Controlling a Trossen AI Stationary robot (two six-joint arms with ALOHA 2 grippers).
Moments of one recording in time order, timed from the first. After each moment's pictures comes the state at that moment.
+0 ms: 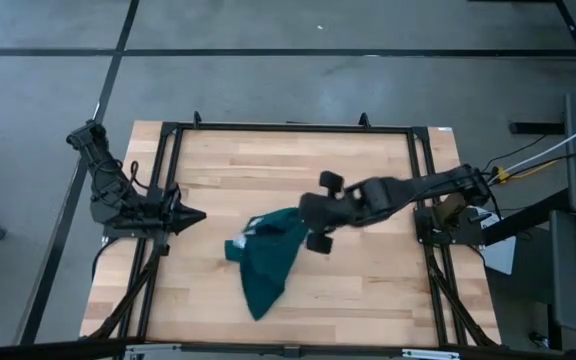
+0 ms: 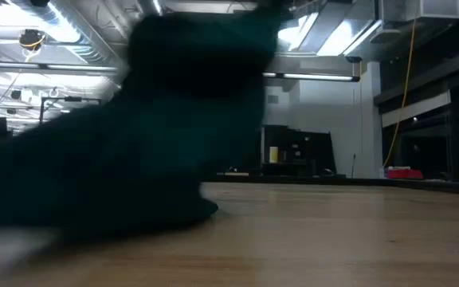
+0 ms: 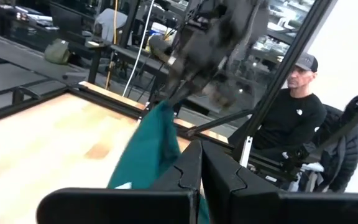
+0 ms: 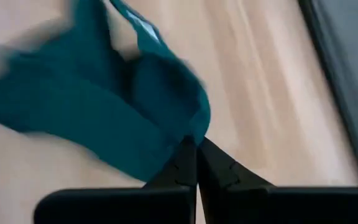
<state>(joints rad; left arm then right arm) -0.92 0.53 0.56 -0.03 -1.01 -0.41 0.28 1.78 1.82 -1.18 0.43 0.35</state>
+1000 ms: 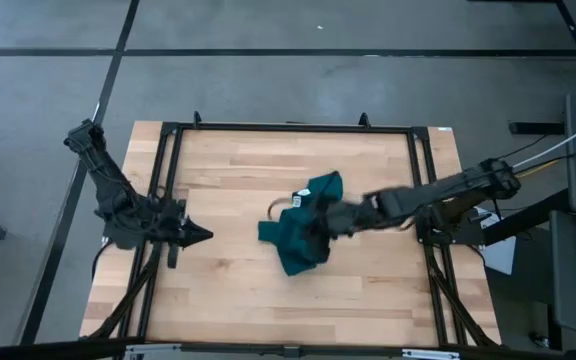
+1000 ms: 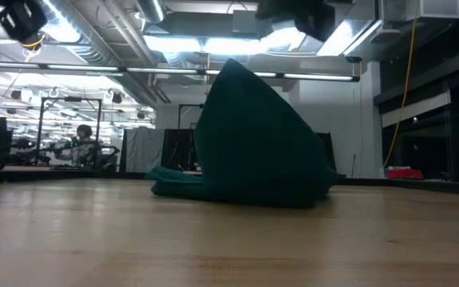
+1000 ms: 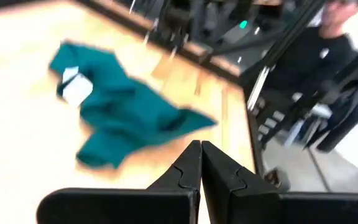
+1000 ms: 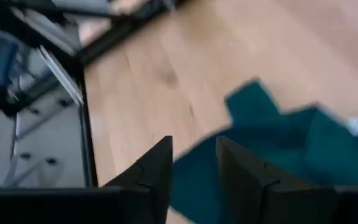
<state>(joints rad) -0.90 0.67 0.56 -0.36 -0.85 -0.88 0.32 1.55 1.29 -0.44 0.18 0.75</state>
